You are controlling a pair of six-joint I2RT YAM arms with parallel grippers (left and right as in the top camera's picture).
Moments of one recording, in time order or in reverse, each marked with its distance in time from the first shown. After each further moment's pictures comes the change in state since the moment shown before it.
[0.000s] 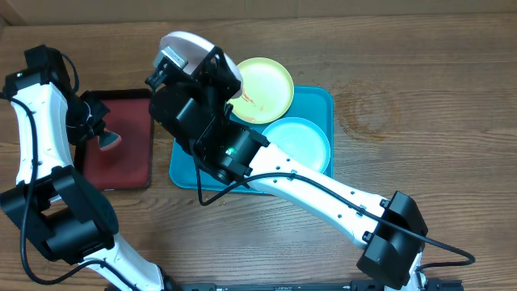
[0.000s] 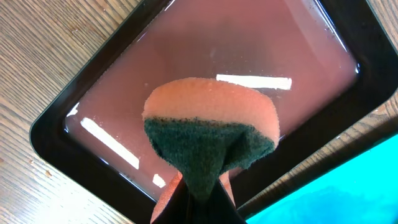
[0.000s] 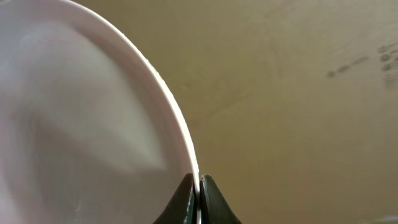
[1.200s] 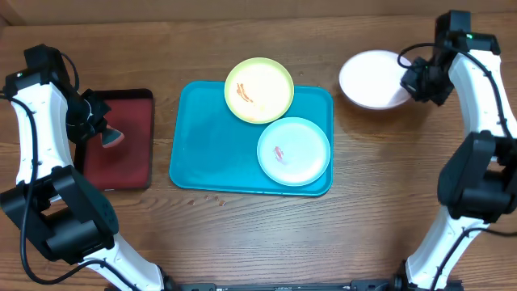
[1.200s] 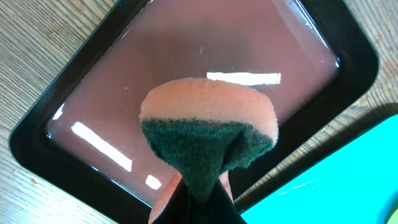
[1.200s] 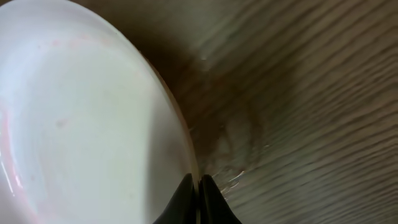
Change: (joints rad) left arm 0.000 0.000 0.000 0.016 0.048 0.026; right arm -1.191 0.117 -0.024 -0.879 -1.172 1.149
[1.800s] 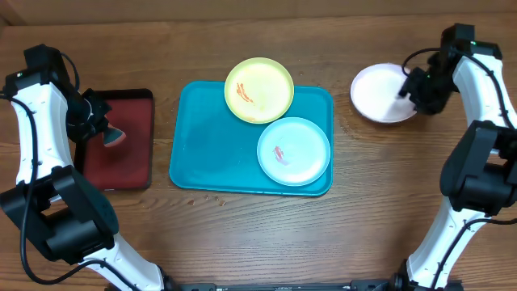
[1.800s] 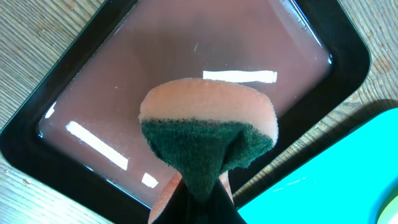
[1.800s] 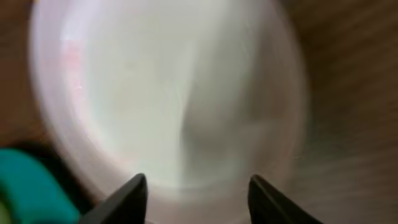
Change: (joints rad) left arm 0.000 0.000 0.000 0.000 0.021 0.000; right arm -0.031 0.063 -0.019 0.040 -0.207 -0.200
